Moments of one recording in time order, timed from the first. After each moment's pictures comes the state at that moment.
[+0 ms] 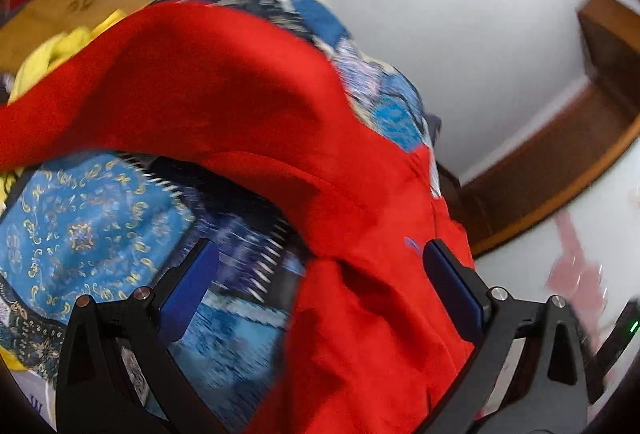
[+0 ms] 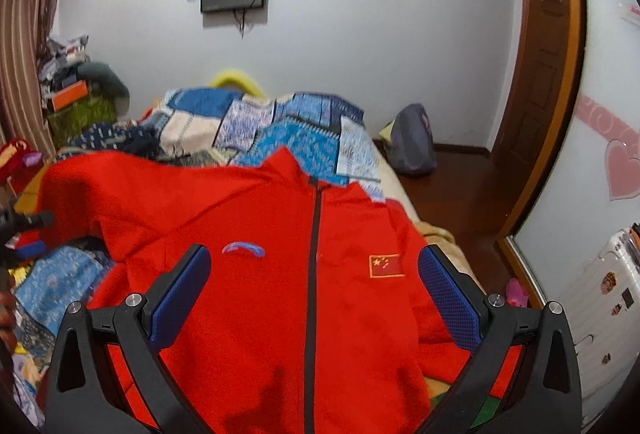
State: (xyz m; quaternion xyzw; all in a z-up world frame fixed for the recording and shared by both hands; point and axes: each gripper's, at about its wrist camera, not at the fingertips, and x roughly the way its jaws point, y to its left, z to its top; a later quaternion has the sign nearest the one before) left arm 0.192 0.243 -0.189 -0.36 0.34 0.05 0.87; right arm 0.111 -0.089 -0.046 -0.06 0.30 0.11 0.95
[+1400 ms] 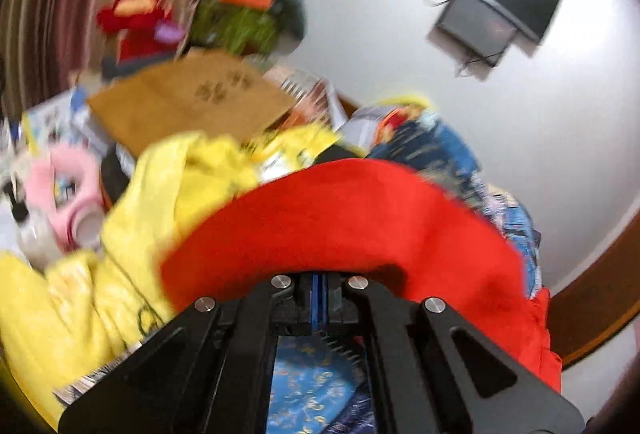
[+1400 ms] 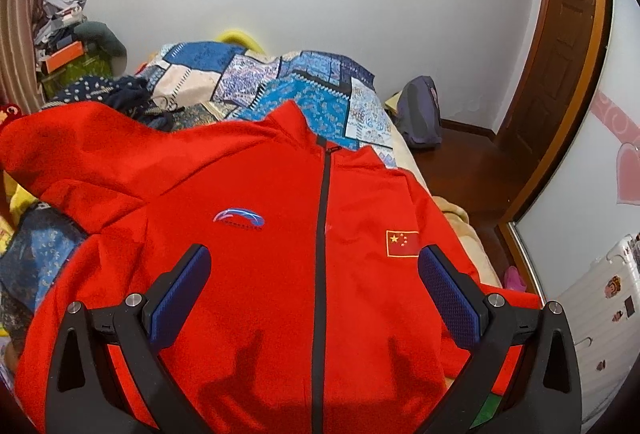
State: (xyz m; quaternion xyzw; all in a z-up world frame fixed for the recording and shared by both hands) left arm 0.169 0.381 -0.155 -0.29 0.22 0.28 0.89; right arm 0.144 -0.075 -0.065 -0.10 0.35 0.11 0.93
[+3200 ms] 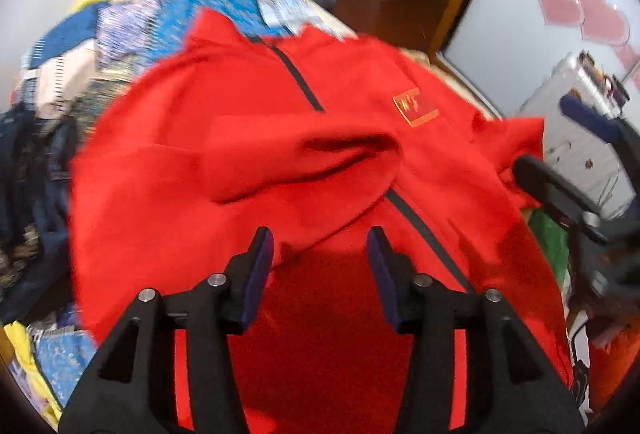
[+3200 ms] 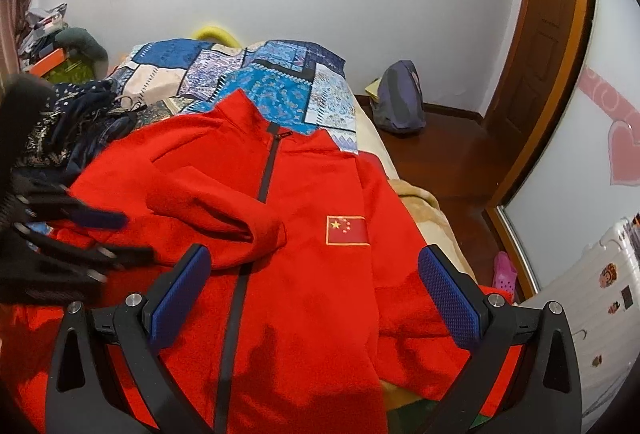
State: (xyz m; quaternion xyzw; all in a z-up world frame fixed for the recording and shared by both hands) left arm 0.300 -0.015 -0.160 0.04 0.52 -0.15 0.84; right arm 0.166 -0.138 -0.082 -0.08 0.36 0.09 0.92
